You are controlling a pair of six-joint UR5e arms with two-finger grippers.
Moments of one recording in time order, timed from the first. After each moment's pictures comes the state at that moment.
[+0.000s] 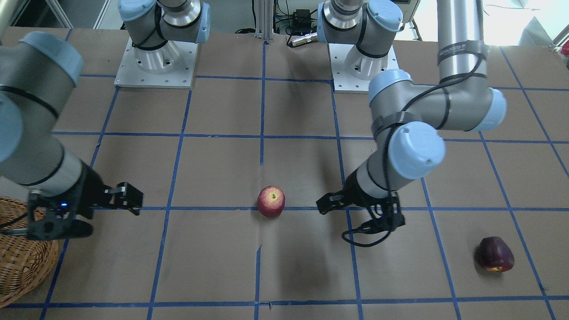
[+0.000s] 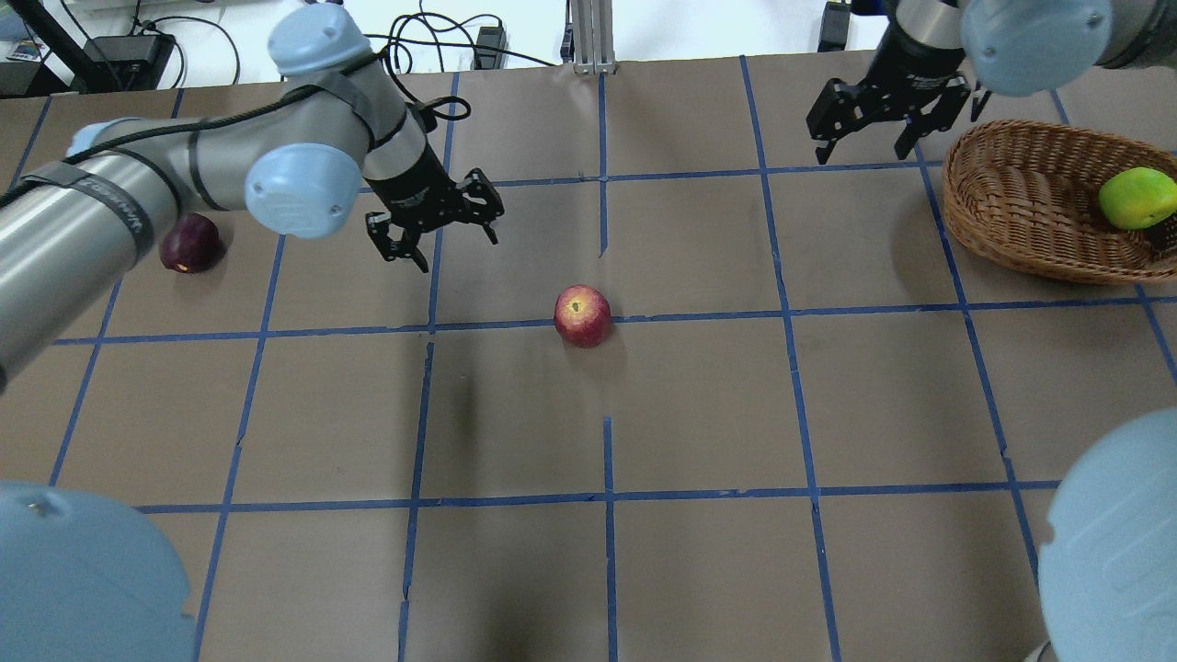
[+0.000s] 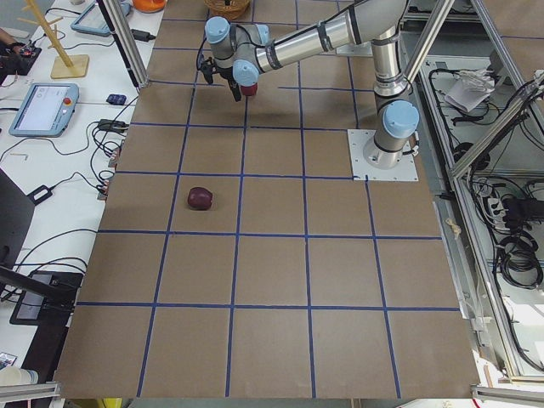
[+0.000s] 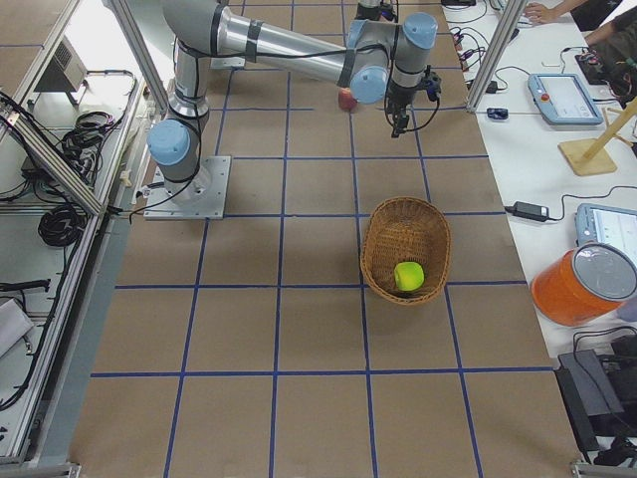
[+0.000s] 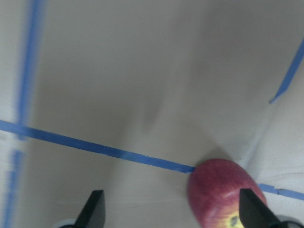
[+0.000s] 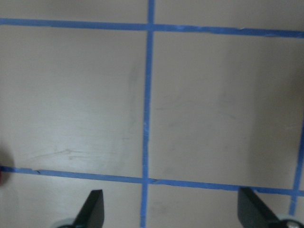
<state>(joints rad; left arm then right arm) -1.55 -1.96 -1.60 -1.22 1.42 -0.24 1.52 -1.20 1.43 -1.80 -1.50 -0.11</state>
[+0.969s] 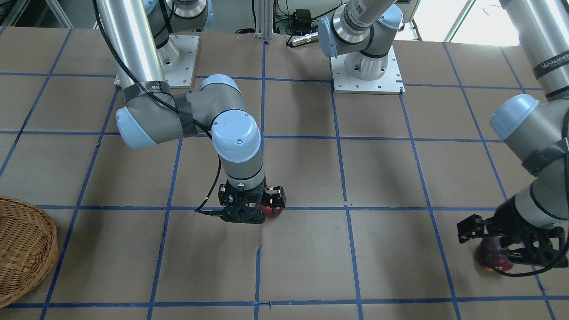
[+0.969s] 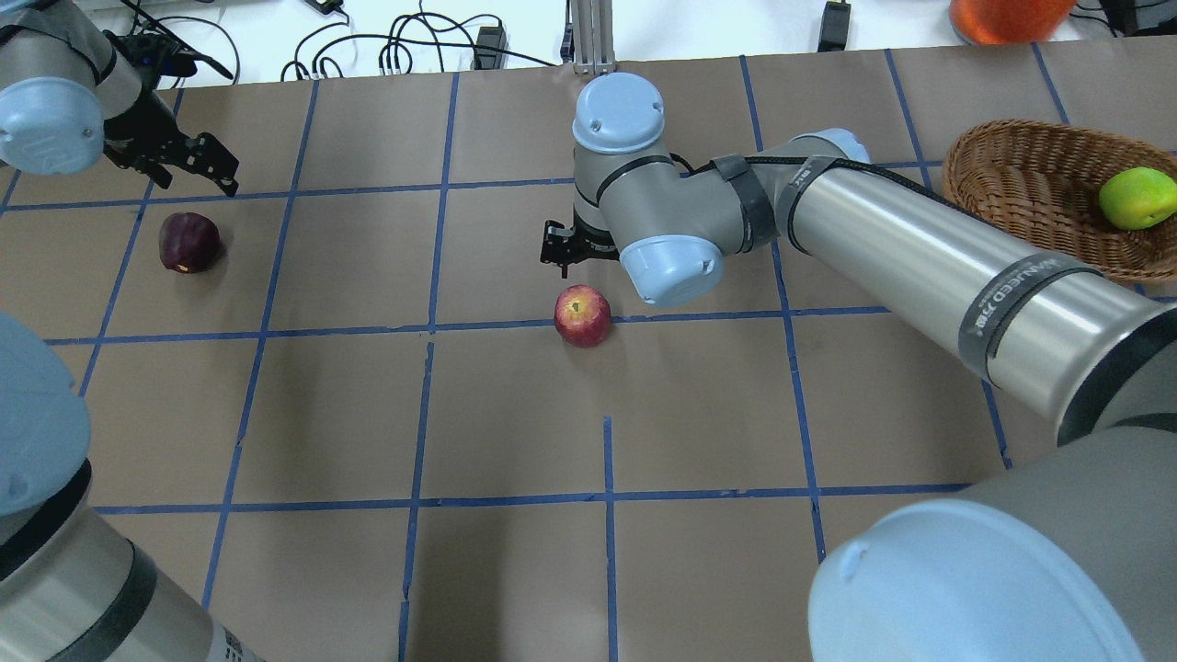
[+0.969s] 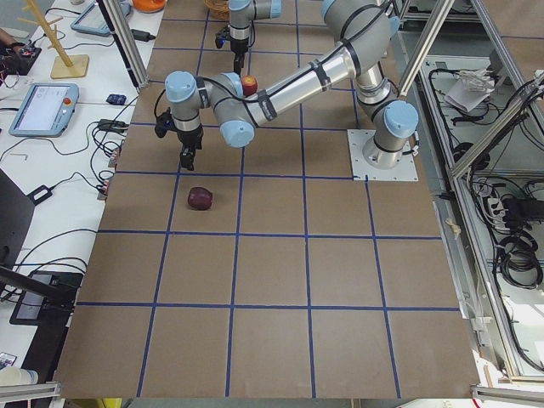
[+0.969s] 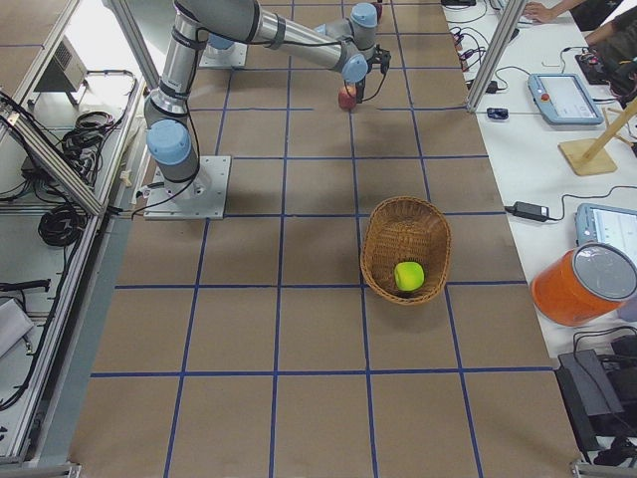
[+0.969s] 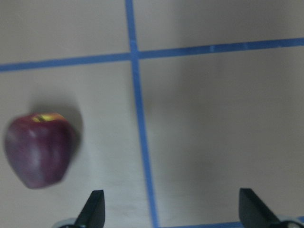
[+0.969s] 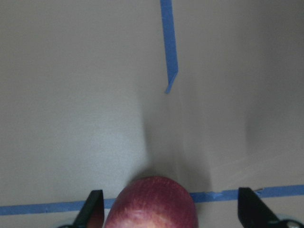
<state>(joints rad) -1.16 -2.14 -1.37 -1.12 1.58 0.61 1.94 -1.01 1.58 -2.24 -1.51 0.48</state>
